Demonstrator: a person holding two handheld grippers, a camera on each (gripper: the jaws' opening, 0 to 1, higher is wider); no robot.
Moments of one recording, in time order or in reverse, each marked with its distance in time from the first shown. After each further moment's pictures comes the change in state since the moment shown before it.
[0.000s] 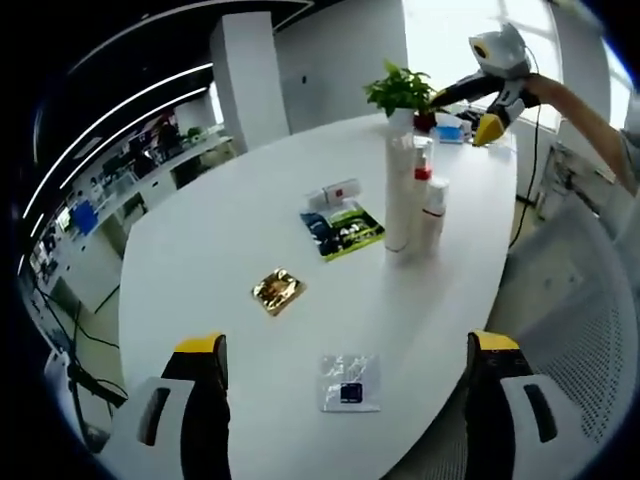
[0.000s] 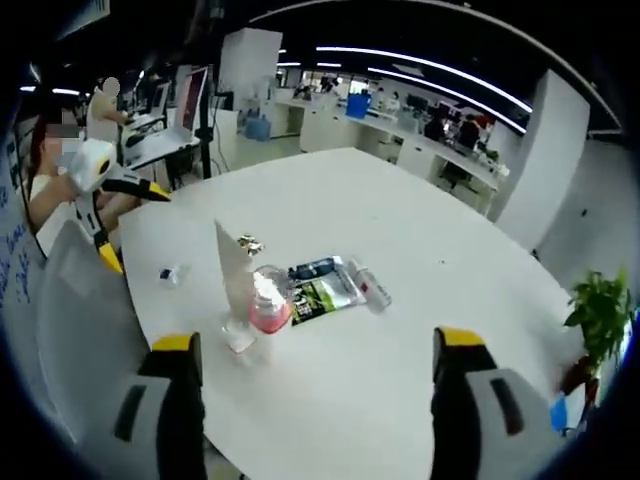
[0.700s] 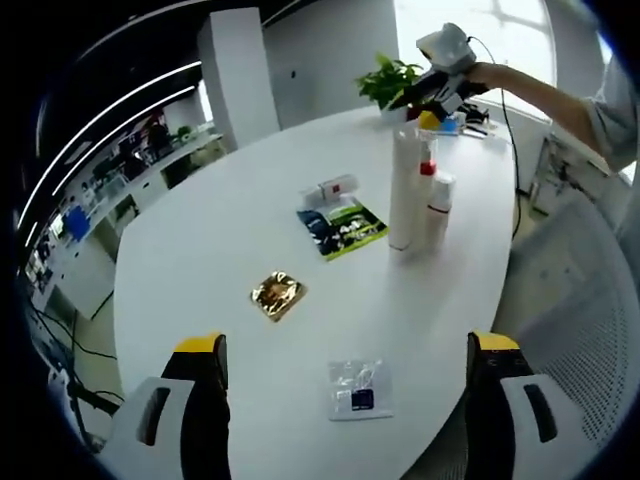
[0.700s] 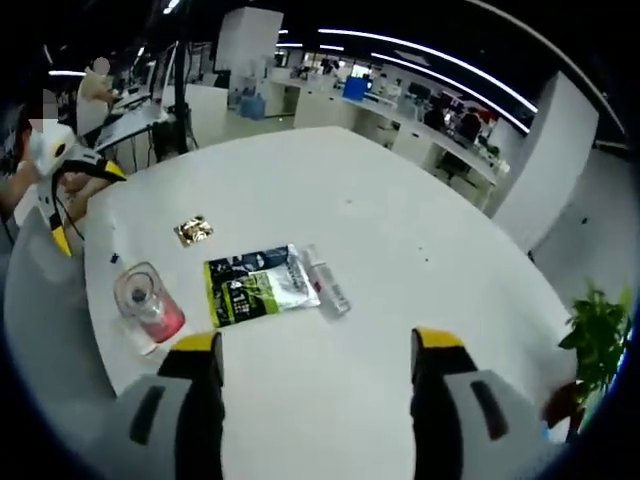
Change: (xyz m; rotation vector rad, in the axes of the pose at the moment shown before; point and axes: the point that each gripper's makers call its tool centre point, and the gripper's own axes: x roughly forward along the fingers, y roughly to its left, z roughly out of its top) left arm 0.013 0.009 0.000 0.015 0.030 -0.039; right arm 0.080 -0.061 -0.007 -0.047 0.087 0.021
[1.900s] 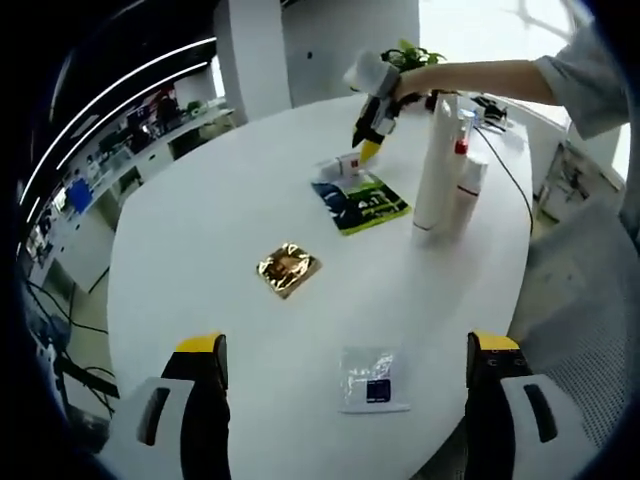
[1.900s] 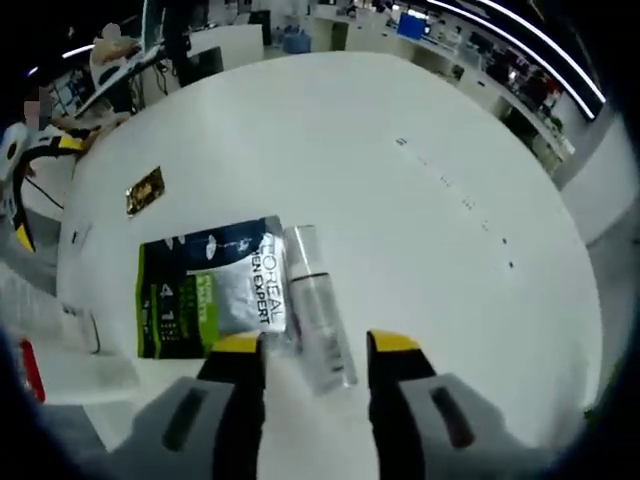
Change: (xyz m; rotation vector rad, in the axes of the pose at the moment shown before) left arm 0.018 0.017 -0.023 -0.072 0.078 0.021; right arm 0.171 -0.010 -0.016 -0.090 0.287 0.253
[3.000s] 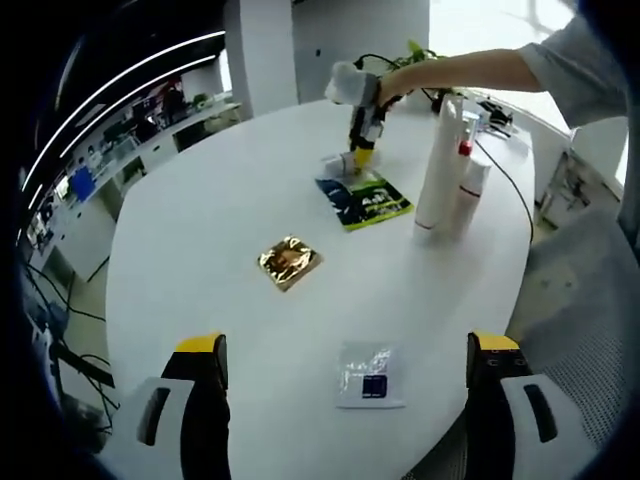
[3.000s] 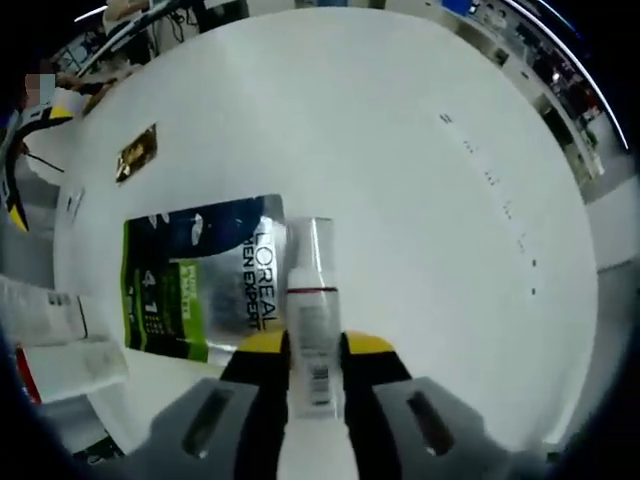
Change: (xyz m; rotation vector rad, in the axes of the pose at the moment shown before) left arm -0.005 -0.003 -0.002 -0.032 -0.001 0.005; right arm 0.015 0.005 0.001 -0.114 0.184 0.061
